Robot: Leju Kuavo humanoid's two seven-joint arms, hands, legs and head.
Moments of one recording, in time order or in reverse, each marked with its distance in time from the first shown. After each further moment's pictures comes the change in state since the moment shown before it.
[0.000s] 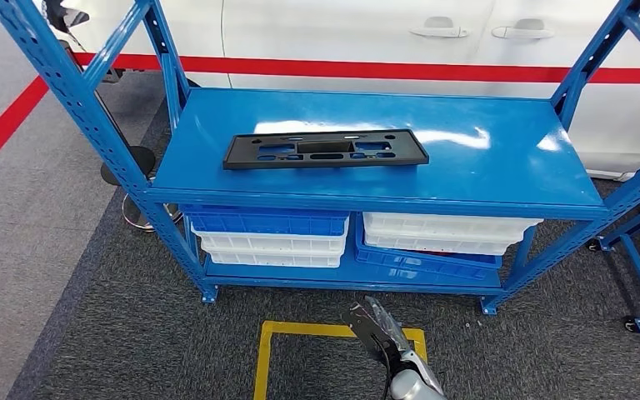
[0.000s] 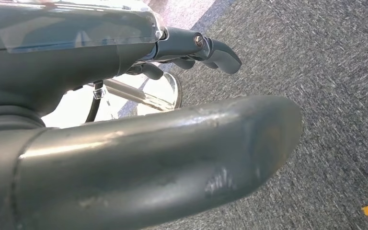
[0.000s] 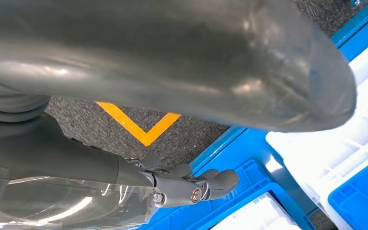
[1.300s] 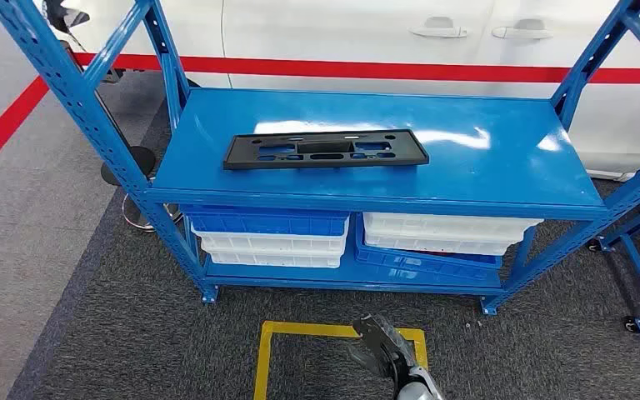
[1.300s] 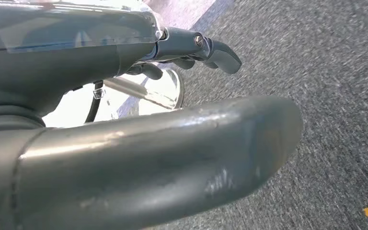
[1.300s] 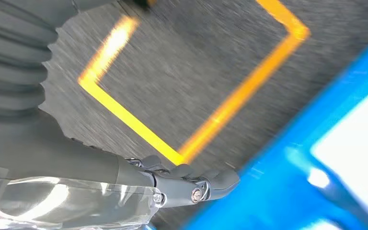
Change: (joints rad) left arm 0.003 0.002 -0.001 -0.006 0.010 0.000 0.000; right arm 0.008 -0.002 -0.028 0.057 -0.016 0.001 0.004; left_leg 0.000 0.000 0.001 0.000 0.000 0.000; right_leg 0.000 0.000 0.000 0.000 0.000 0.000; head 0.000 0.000
